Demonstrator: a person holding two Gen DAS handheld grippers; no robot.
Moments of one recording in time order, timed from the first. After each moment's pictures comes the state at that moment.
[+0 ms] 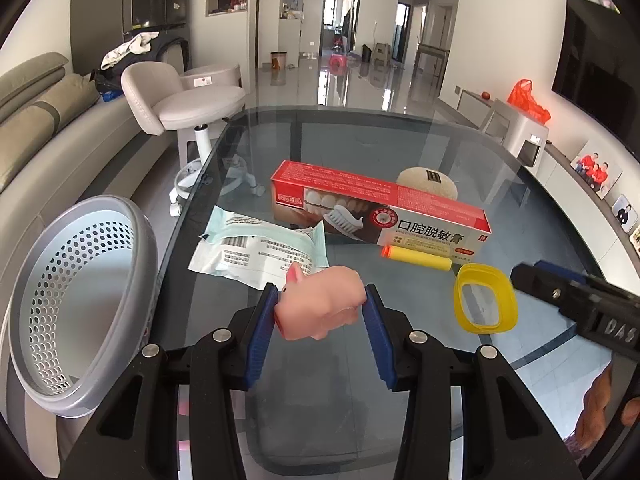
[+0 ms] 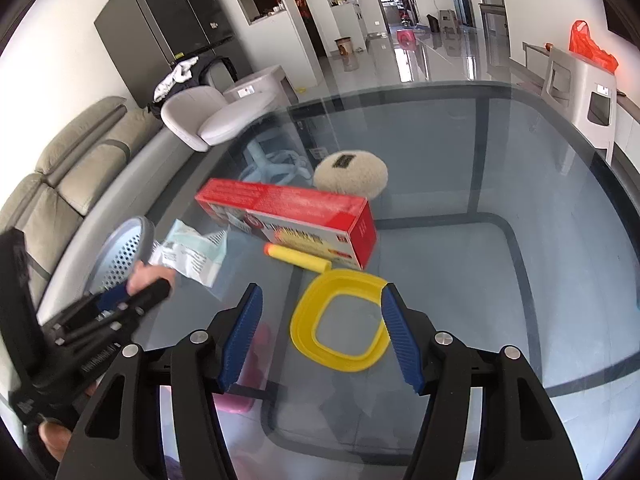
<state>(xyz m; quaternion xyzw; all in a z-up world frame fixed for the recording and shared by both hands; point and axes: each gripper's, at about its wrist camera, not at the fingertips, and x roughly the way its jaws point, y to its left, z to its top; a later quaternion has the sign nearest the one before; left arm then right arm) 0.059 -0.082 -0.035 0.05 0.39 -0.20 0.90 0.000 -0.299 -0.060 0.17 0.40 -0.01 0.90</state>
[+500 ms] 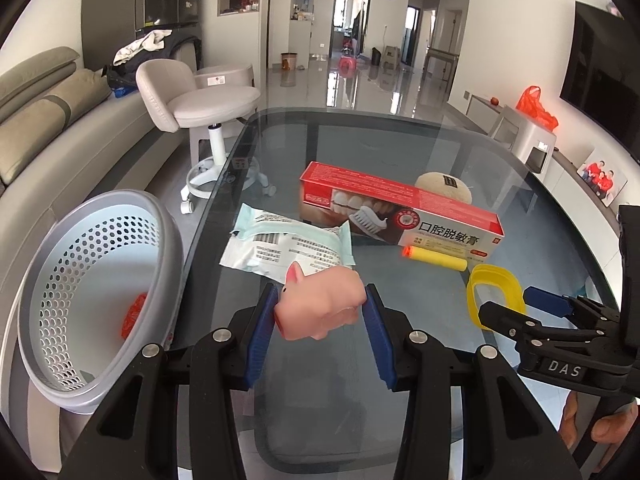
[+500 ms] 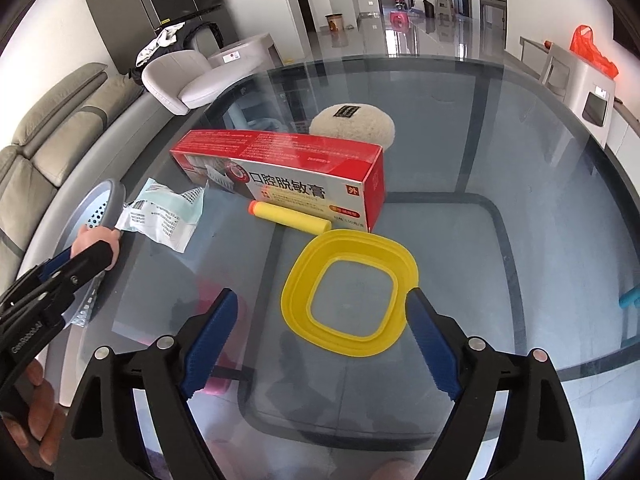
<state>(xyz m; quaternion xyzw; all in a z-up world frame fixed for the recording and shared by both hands) 0.061 -0.057 -0.032 0.04 0.39 -0.19 0.90 0.017 -0.276 -0.088 0.13 0.45 -0.03 0.88</state>
